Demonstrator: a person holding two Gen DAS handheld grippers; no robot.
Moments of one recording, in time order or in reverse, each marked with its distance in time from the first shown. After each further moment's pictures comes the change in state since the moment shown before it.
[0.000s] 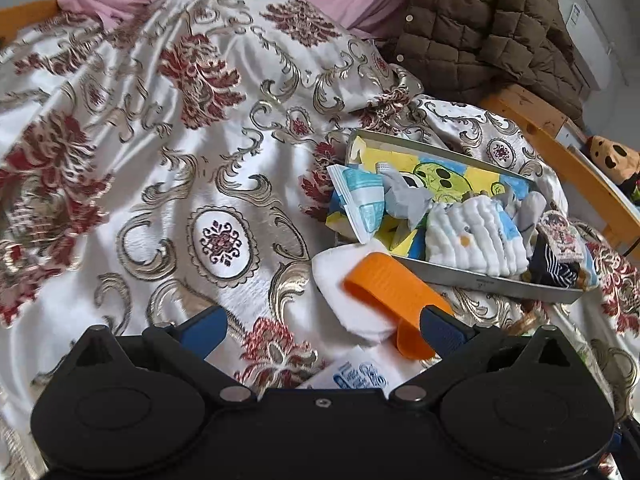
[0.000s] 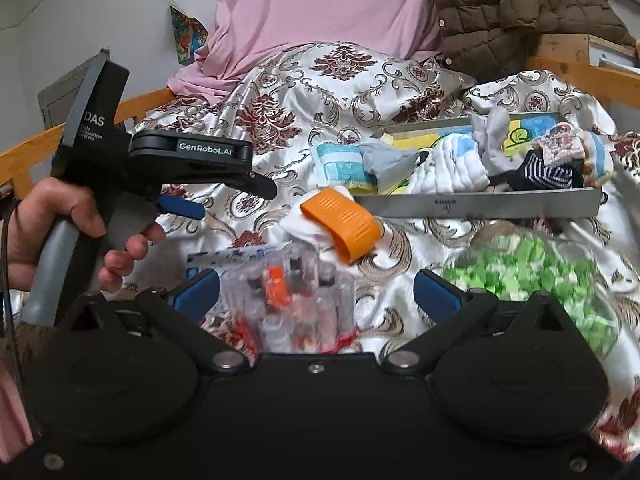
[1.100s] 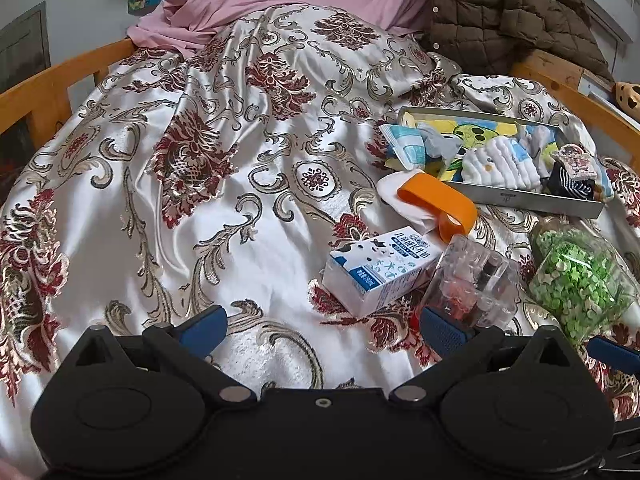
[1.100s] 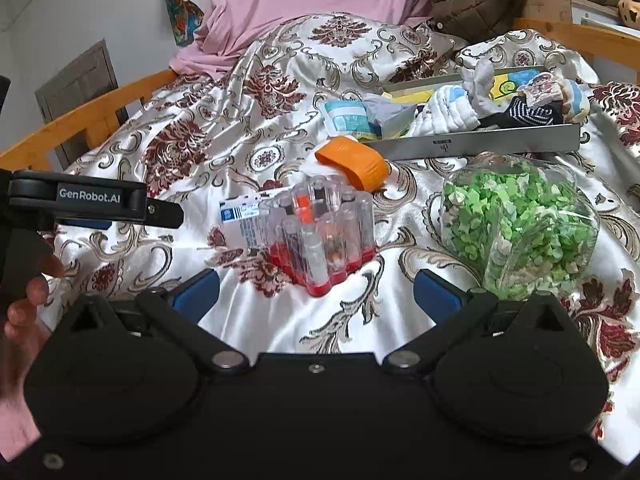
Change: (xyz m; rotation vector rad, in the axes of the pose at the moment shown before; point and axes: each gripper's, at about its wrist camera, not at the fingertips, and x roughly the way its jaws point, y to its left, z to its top) left arm -0.132 -0.029 -0.091 0.106 -0.013 0.287; right arm -0.060 0.012 -0.036 0.071 0.087 0.031
